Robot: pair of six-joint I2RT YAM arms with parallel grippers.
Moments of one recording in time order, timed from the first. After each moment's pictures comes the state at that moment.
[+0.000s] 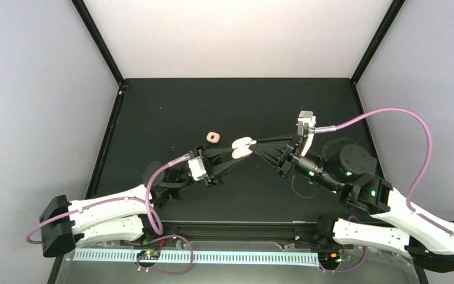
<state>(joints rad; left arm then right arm) -1.10 0.98 0.59 0.96 0.24 0.19 1.15 0.75 1.10 -0.19 0.09 0.51</state>
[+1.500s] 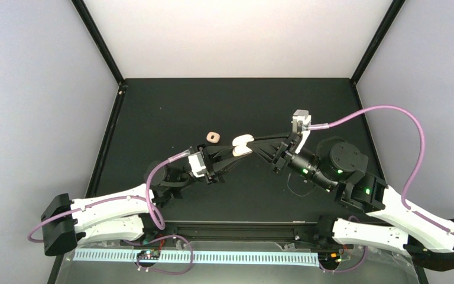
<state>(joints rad) -1.10 1.01 0.60 1.00 0.21 0.11 1.15 0.78 1.10 -0.21 0.16 0.54</state>
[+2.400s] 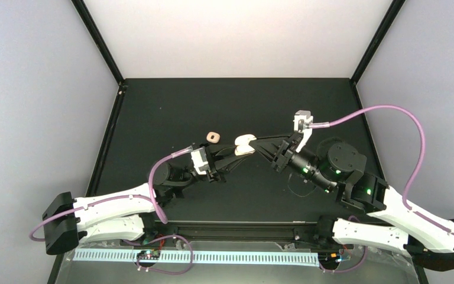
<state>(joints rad) -1.10 1.03 0.60 1.00 0.18 0.03 1.16 0.78 1.10 -0.26 0.23 0.61</state>
